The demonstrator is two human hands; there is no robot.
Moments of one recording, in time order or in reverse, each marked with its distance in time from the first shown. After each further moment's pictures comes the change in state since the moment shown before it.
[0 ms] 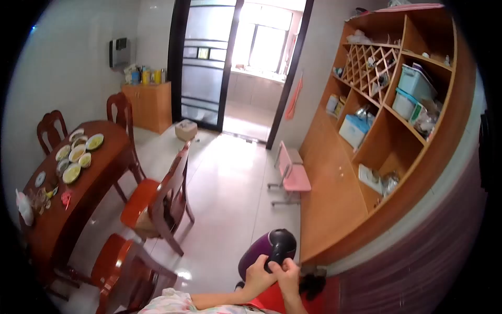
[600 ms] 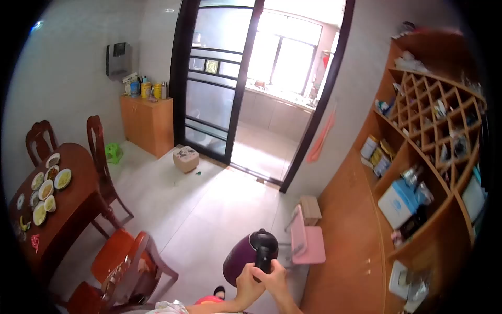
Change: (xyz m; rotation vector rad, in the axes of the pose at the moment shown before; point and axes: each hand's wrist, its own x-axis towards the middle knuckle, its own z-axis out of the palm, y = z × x) left_hand 0.515 -0.011 0.039 0.028 0.373 0.143; right_hand 0.536 -0.036 0.149 -0.162 -0.256 -0.119
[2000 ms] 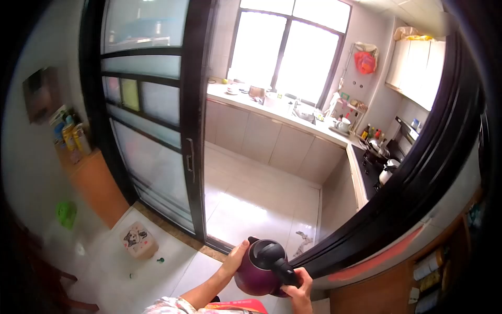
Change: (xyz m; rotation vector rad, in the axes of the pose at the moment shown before) left_hand 1.148 -0.212 0.359 -0.798 -0.462 -0.379; right_hand 1.103 -0.020 0.020 0.338 0.025 0.018
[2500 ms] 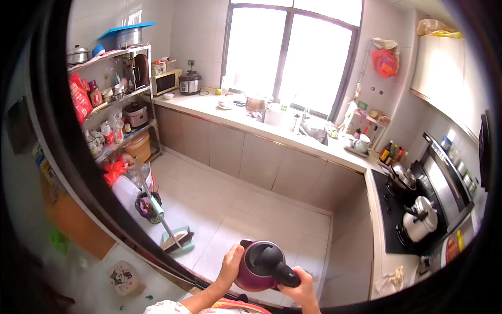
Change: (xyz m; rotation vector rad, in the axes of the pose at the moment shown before) left_hand 0.365 0.059 0.001 0.300 0.249 0.276; right_hand 0.411 -0.008 -0.013 -0.271 -0.175 -0.167
